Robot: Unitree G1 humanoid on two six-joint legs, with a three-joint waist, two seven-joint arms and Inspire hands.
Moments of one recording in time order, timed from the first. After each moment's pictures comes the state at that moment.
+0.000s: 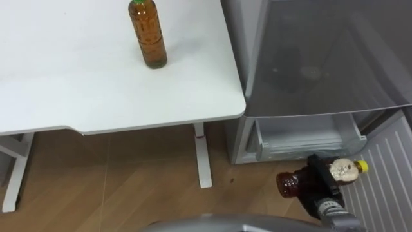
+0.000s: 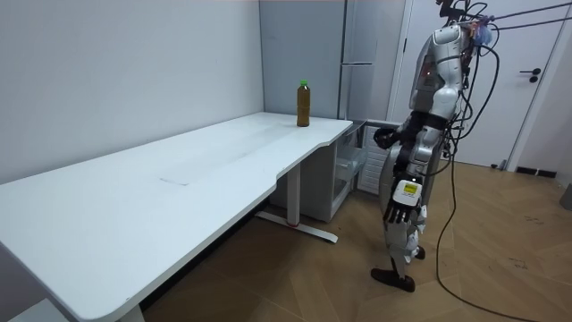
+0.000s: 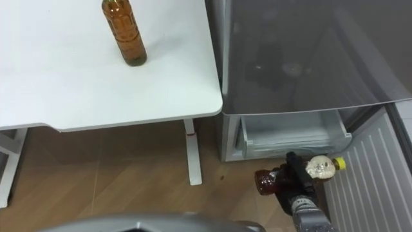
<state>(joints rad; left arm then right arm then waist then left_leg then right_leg) 0.39 0.22 -0.03 1.03 -0.35 0.13 -0.03 0.21 -0.24 -0.08 0.78 1.51 0.08 -0.02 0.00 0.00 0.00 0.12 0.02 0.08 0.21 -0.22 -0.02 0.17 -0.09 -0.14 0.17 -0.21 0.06</state>
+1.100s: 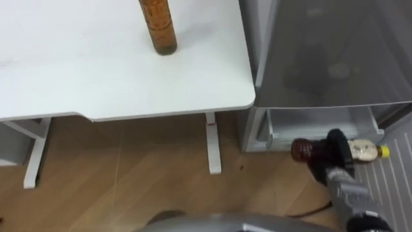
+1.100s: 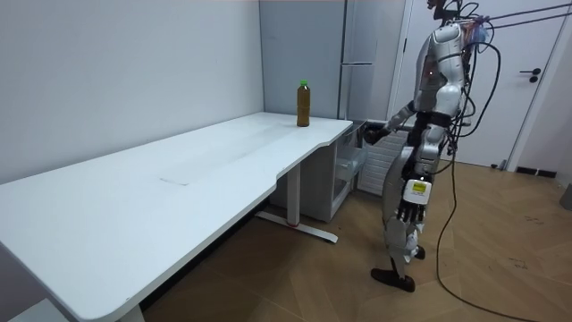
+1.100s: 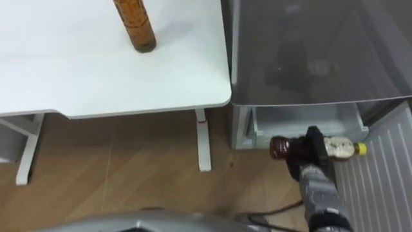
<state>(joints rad) 0.27 0.20 -0.06 1.05 -0.28 0.18 -0.10 -0.12 -0.24 -0.18 0.94 1.65 0.03 -0.09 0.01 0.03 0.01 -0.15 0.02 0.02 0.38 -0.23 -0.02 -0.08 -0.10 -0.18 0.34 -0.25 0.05</state>
